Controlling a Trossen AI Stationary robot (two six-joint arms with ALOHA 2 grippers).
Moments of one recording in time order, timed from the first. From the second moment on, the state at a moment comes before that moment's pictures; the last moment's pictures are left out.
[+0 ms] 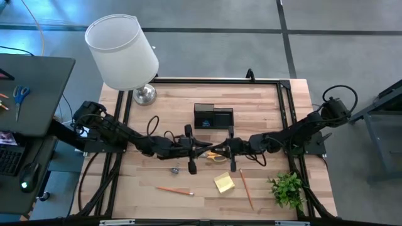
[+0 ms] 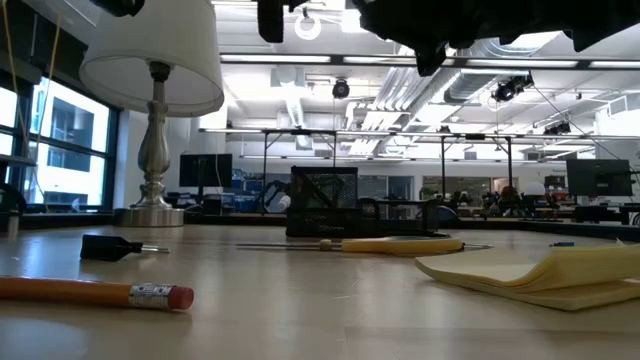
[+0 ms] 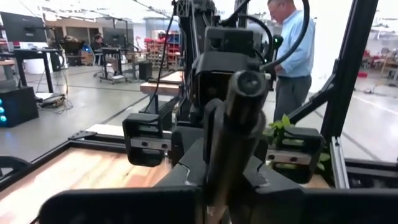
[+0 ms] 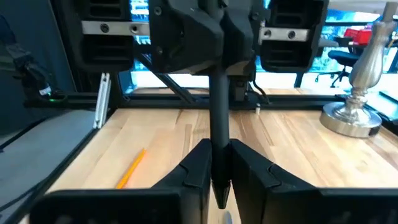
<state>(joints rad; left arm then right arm) -0.25 1.65 0.84 0.89 -0.49 0.00 0.33 1.46 0.61 0.75 0.29 0.03</state>
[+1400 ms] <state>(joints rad) -0.28 1.59 0.83 0.80 -0.56 -0.05 0.34 1.88 0.94 0.76 0.30 0.00</state>
